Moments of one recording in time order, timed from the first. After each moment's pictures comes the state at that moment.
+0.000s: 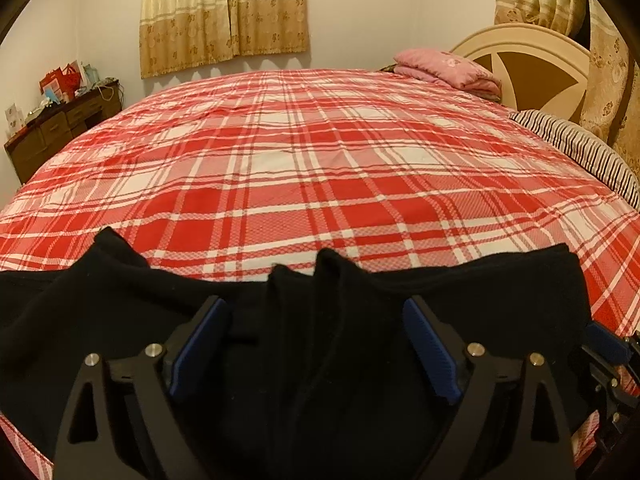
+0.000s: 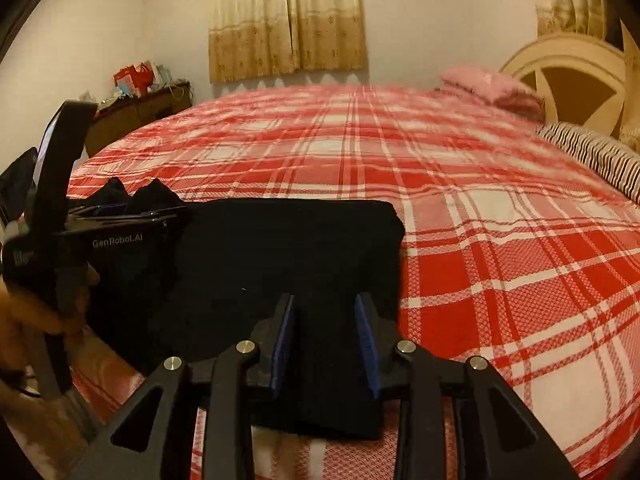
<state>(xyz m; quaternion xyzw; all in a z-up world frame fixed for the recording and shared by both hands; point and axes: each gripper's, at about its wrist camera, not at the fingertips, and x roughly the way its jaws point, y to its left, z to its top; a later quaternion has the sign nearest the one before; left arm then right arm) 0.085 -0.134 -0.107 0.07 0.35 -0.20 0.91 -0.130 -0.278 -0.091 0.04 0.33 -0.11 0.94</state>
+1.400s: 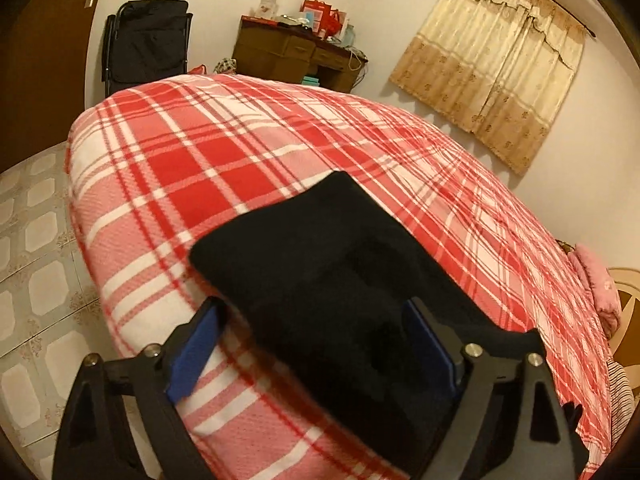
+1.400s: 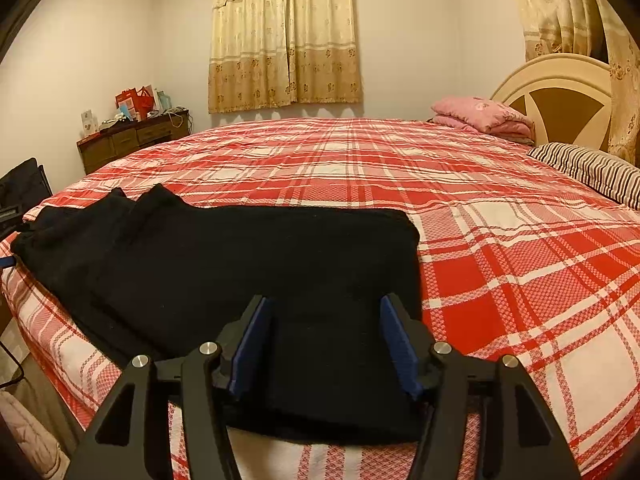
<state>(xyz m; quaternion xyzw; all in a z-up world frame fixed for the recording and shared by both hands) 0.077 0.164 -0.112 -0.25 0.32 0.11 0.91 -0.134 -0.267 -0.101 0.04 0.27 -0.12 0.95</state>
